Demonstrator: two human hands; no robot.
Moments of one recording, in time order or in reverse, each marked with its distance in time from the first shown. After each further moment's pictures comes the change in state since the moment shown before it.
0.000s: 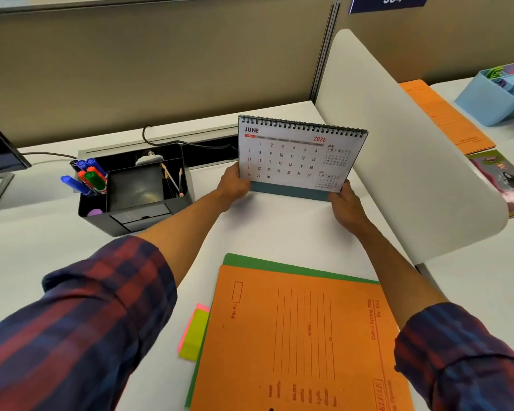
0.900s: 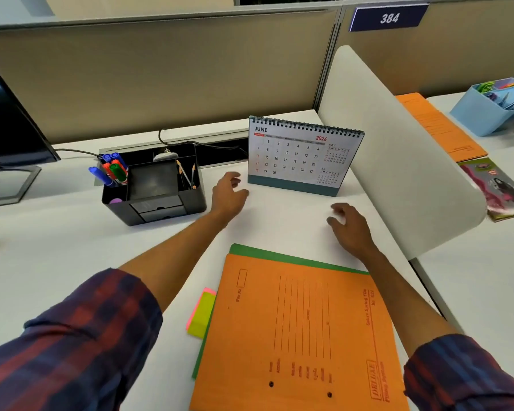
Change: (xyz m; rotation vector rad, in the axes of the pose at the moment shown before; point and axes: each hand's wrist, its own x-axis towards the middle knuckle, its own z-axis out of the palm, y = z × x) left_hand -0.062 -0.024 -0.008 -0.013 0.264 0.152; right_hand -0.055 0.032 -0.004 -0.179 0.037 -0.126
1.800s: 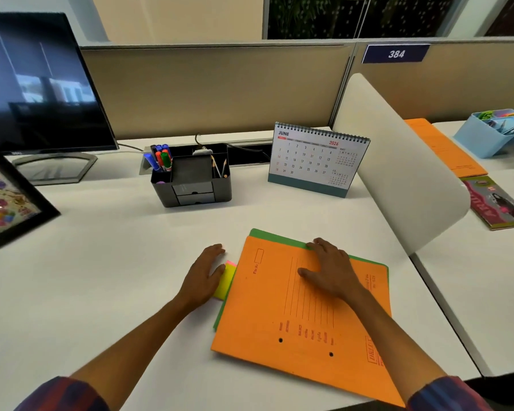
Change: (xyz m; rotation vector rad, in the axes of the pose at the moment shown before) left_hand -0.193 -0.140 -0.079 0.282 -0.110 0.214; right_hand -0.127 -0.028 0.035 -0.571 -0.311 -0.198
